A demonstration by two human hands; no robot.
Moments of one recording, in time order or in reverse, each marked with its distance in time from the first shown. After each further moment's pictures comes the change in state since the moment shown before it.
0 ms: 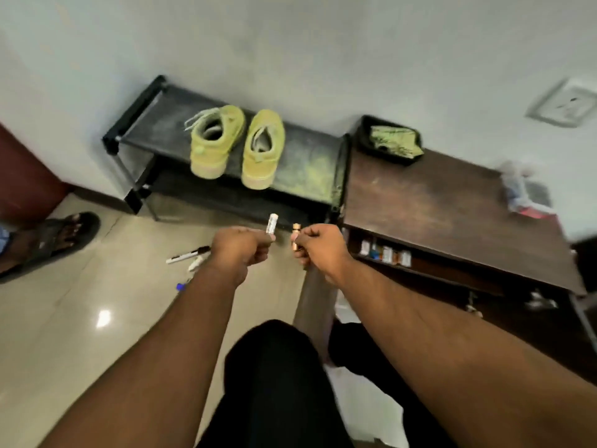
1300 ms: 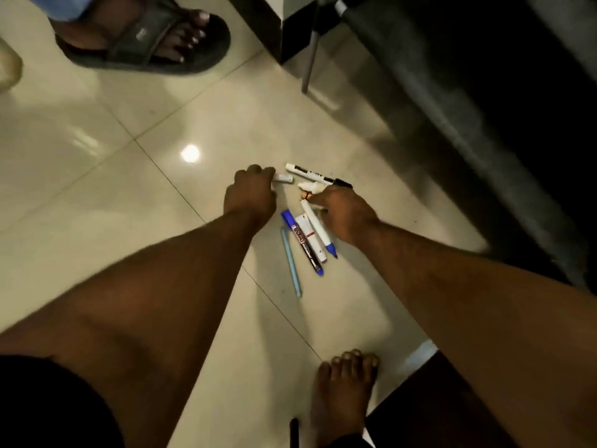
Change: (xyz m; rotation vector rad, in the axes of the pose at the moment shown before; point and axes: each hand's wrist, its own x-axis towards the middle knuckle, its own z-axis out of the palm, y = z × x) left_hand 0.301 -0.224 -0.272 1.094 0.461 0.023; right_hand 0.259 0.192 0.317 -1.139 -0.782 -0.484
